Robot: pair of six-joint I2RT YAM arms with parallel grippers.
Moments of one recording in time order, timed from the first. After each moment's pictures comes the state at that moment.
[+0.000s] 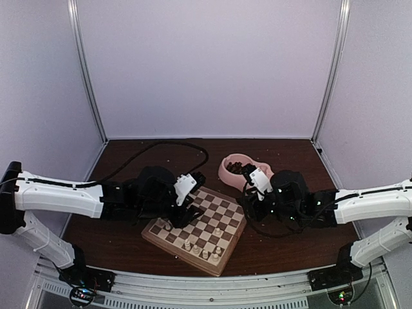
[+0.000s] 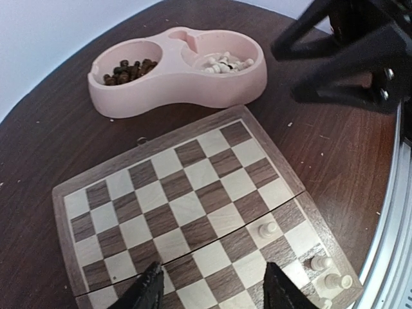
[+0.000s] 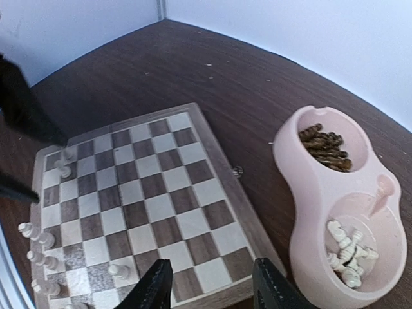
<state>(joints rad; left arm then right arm) -1.11 1.37 0.84 -0.08 -0.15 -0.09 1.05 1.26 0.68 0.08 0.27 0.15</state>
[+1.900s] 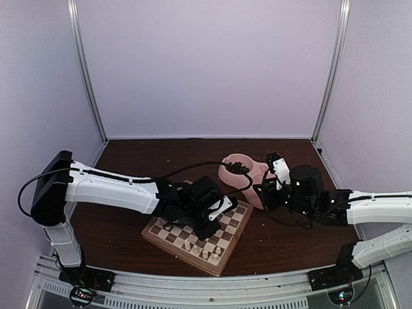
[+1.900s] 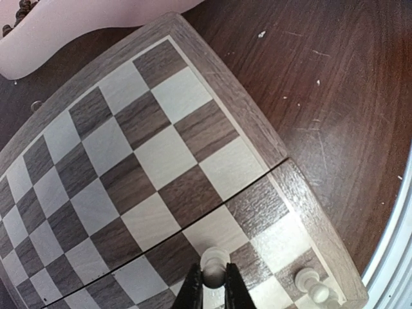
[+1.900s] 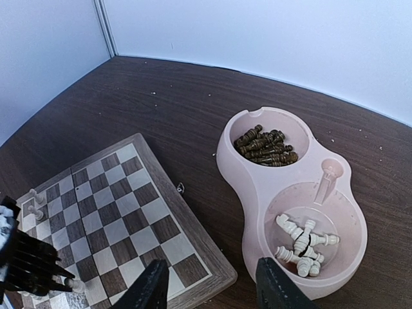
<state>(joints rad) -1.19 1.85 1.26 -0.43 -0.07 -0.09 0.91 1.10 0.58 0.10 0.34 0.26</state>
